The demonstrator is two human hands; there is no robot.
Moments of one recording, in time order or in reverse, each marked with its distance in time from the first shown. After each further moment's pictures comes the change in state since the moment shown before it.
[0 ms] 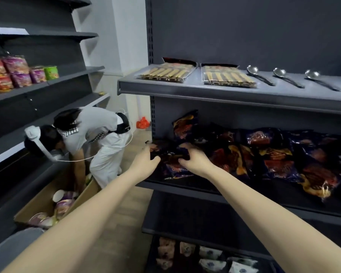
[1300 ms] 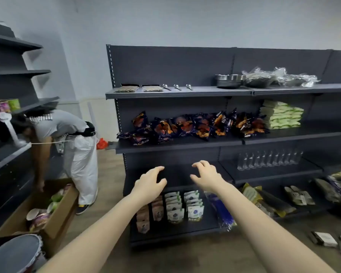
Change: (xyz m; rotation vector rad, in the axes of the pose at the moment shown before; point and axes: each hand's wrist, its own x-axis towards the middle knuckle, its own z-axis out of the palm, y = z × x) left_hand -0.517 0.096 -0.032 0.239 -0.272 0.332; right_hand -0.560 -0.119 -0.015 -0.288 0.190 0.397
